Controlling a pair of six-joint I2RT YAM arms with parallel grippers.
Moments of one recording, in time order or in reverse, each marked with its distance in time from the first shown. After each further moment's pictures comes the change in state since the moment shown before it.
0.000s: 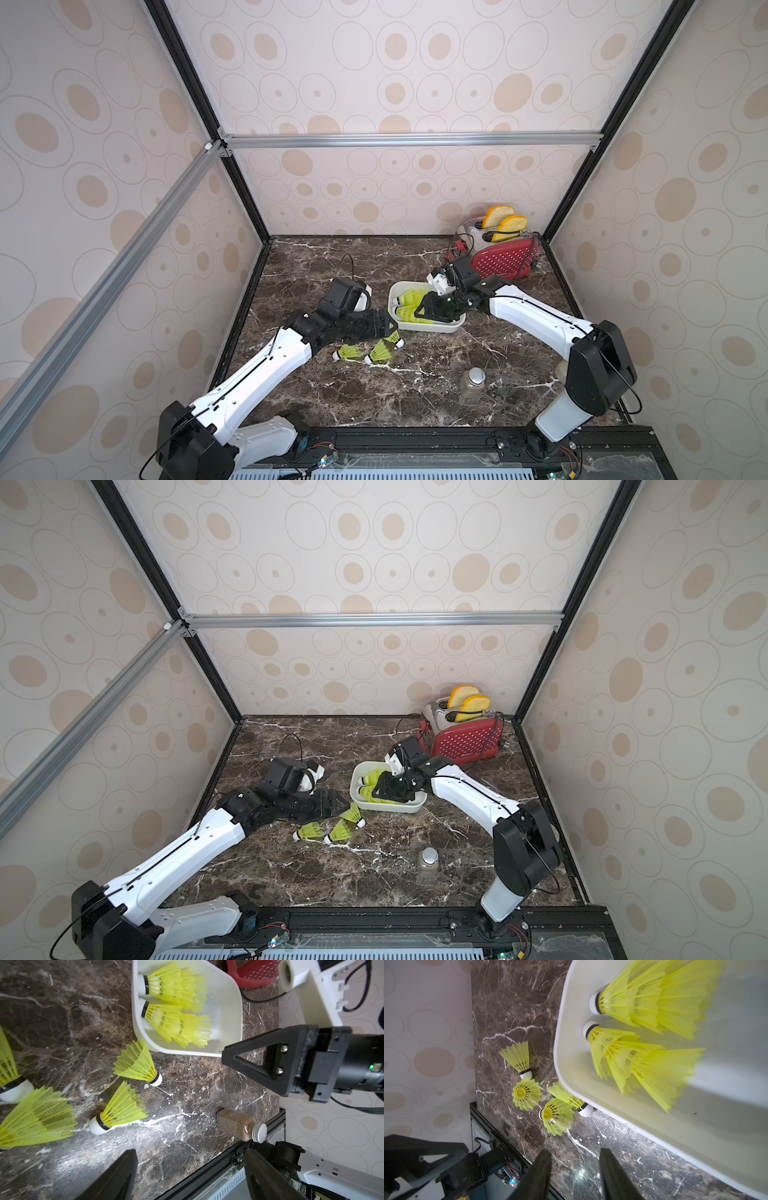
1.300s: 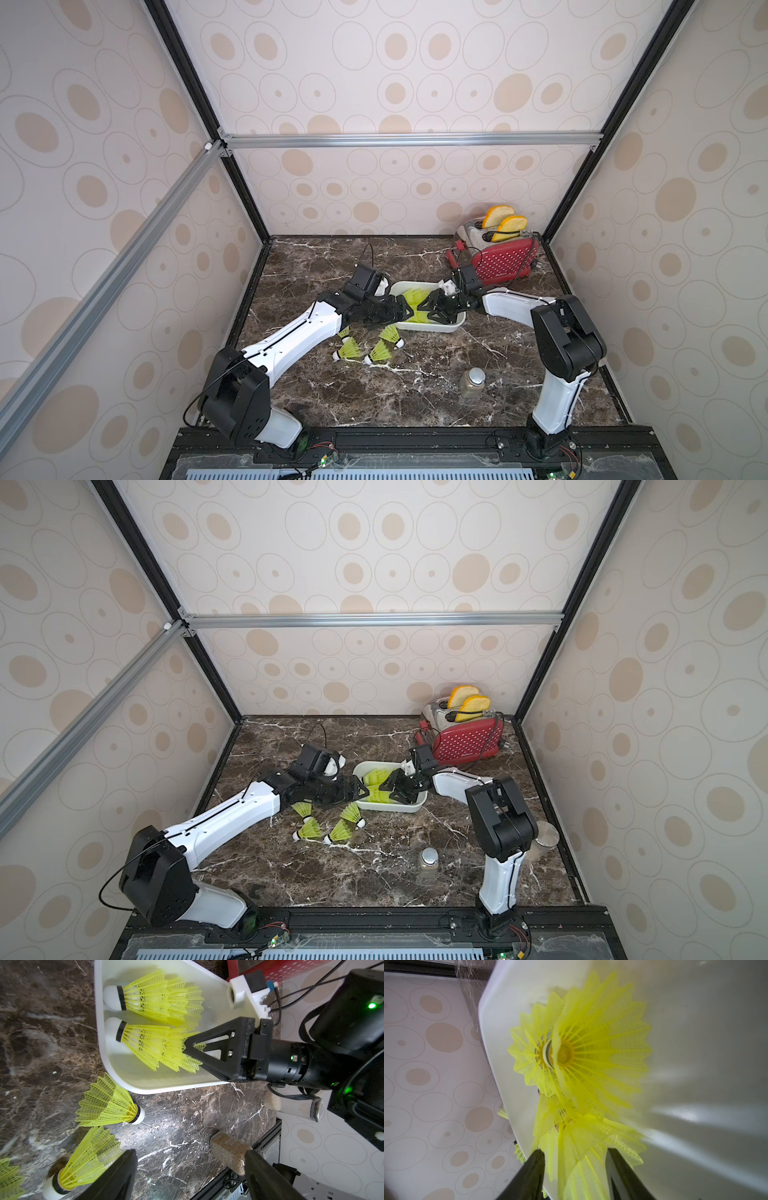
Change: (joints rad) left arm 0.000 0.348 0.137 0.195 0.056 -0.027; right arm -0.206 0.228 -0.127 0.394 -0.193 0.308
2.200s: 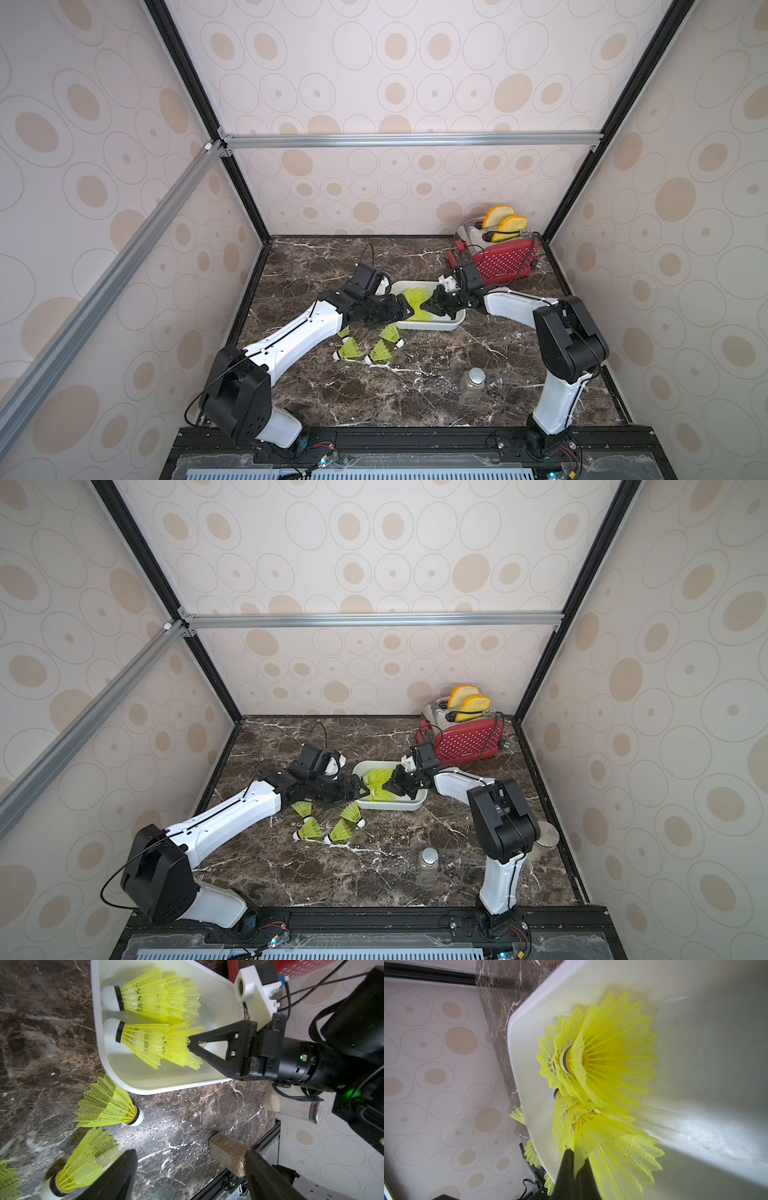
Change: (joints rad) left arm 0.000 0.011 0.006 0.004 0.000 -0.008; right arm -0.005 -0.003 -0.006 0.083 -0.011 0.030
